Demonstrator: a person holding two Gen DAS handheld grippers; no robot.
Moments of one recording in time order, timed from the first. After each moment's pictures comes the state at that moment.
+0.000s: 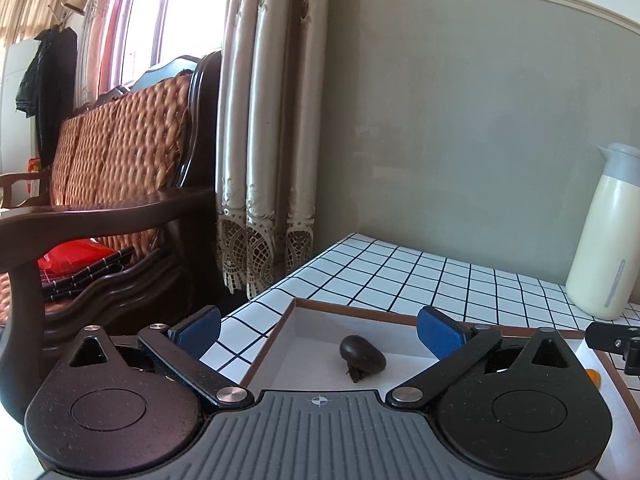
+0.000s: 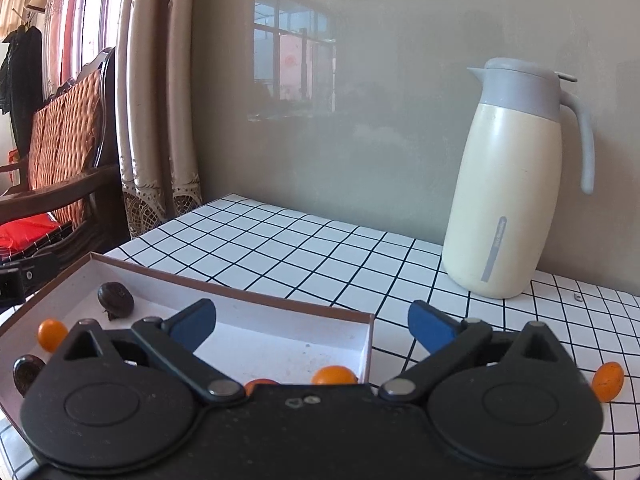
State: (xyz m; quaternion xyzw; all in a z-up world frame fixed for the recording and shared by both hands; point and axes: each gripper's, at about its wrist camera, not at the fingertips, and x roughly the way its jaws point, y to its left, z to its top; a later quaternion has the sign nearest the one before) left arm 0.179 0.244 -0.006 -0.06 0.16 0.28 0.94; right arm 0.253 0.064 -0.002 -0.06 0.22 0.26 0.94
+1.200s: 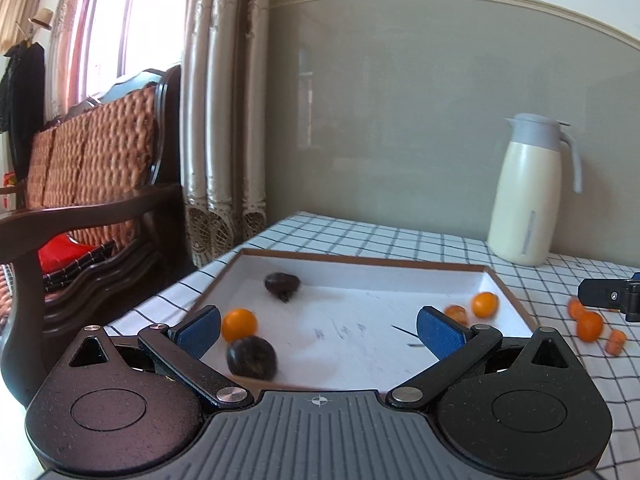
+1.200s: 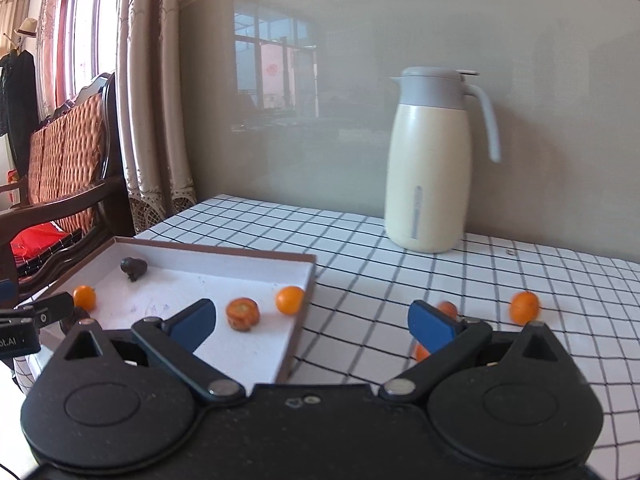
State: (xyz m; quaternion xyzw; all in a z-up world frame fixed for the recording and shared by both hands) left arm 0.098 0.143 -0.005 -0.03 0.18 0.22 0.96; right arm 0.165 -0.032 0.009 -0.04 0.22 0.23 0.95
